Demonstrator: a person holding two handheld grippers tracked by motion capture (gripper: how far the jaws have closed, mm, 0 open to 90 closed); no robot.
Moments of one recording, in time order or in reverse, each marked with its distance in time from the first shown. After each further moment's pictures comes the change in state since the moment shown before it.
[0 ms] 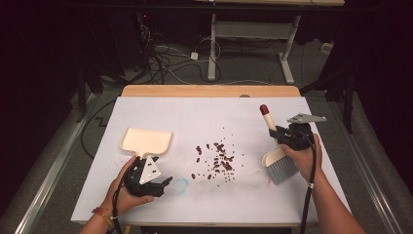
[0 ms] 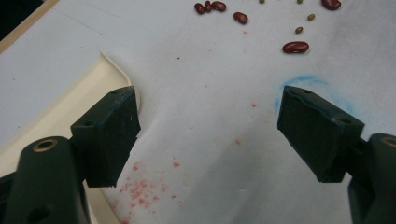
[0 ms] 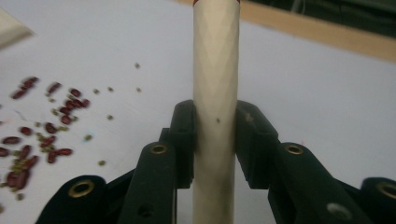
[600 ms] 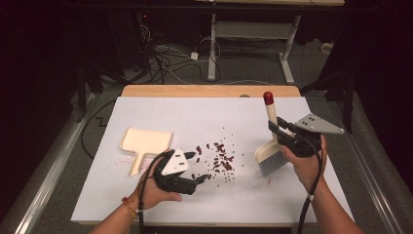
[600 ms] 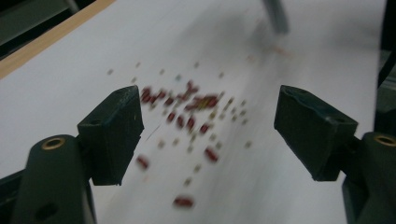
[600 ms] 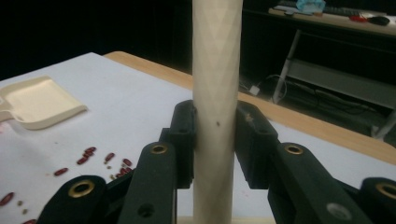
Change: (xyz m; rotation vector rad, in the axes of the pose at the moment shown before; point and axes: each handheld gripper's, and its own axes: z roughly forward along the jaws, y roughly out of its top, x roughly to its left) left arm -0.036 0.092 0.001 -0.220 -0.263 -0.031; right arm 0.059 0.028 -0.058 -0.271 -0.037 -0.071
